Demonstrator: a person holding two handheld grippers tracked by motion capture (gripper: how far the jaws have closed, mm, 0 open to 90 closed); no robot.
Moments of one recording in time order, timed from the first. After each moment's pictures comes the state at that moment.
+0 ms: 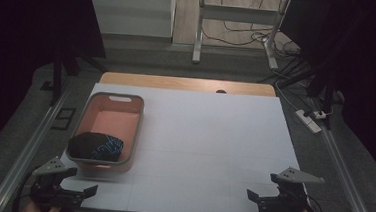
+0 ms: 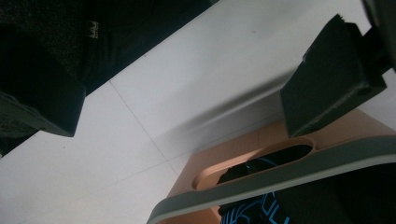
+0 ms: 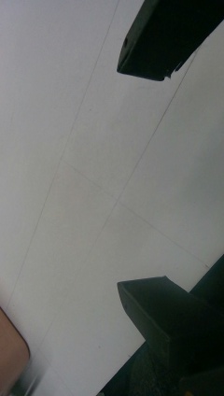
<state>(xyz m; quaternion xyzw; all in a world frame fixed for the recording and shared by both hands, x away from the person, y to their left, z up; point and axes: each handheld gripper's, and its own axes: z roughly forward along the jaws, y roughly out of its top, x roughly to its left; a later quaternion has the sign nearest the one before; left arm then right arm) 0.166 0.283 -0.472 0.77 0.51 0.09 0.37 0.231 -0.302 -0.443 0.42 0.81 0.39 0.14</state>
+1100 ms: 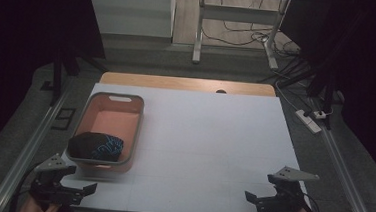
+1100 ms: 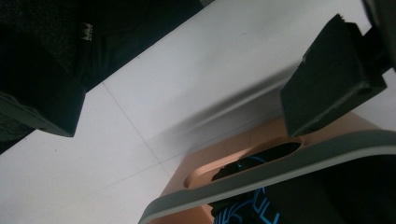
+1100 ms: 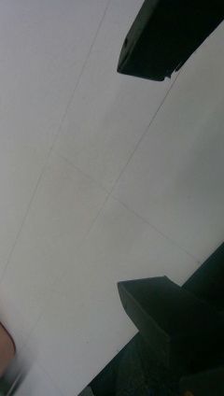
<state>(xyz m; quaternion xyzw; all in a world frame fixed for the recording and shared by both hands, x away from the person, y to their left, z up) 0.172 0.285 -0.467 0.78 0.50 0.08 0.36 0.235 -0.298 -0.445 0.41 0.82 0.37 0.12</state>
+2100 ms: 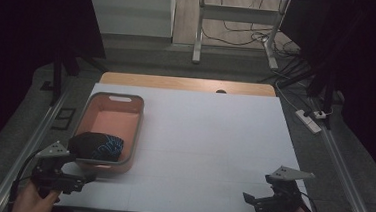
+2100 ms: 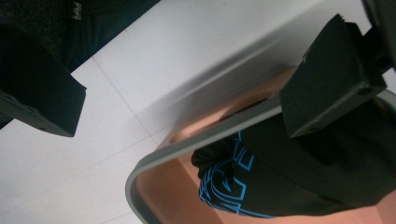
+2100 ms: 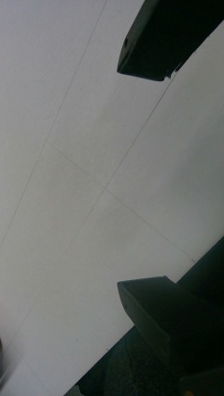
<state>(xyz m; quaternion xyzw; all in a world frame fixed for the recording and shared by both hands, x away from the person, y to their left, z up) 0.196 0.288 -0.449 0.78 0.50 0.10 0.36 0.236 -0.294 -0.447 0.40 0.84 0.36 0.11</state>
